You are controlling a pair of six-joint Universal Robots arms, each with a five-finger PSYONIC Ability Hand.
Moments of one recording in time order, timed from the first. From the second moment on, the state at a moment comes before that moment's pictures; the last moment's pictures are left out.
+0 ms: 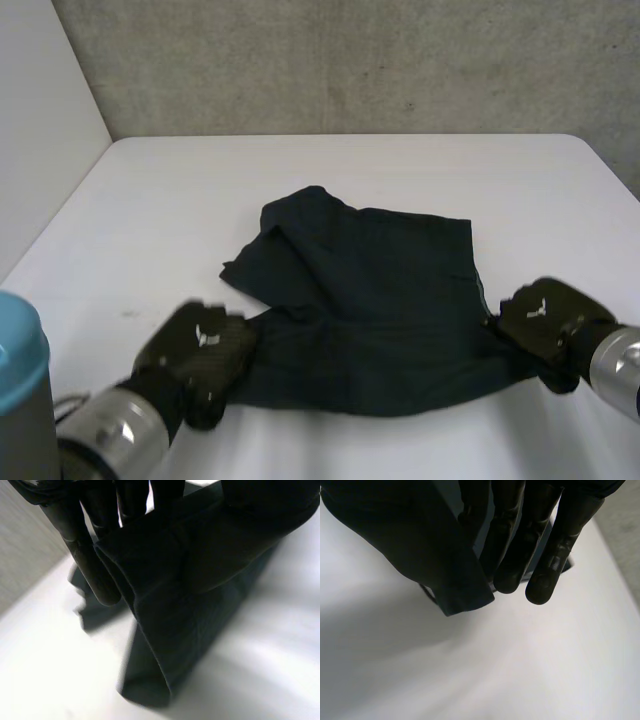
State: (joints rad) left arm 4.04 -1.58 -1.86 2.99 -1.64 3.53; right arm 1.77 -1.55 1.84 0.36 1.36 2.21; left_hand 1.12 1.20 1.19 1.20 1.01; right_hand 0.95 1.18 1.20 1.19 1.00
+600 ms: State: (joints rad) left arm 4.28 -1.83 -1.67 3.33 -1.58 3.60; right arm 1.78 -1.44 1.90 0.22 1.34 2.22; left_hand 0.41 0.39 0.40 0.39 0.21; right_hand 0.95 1.18 1.20 1.19 1.00
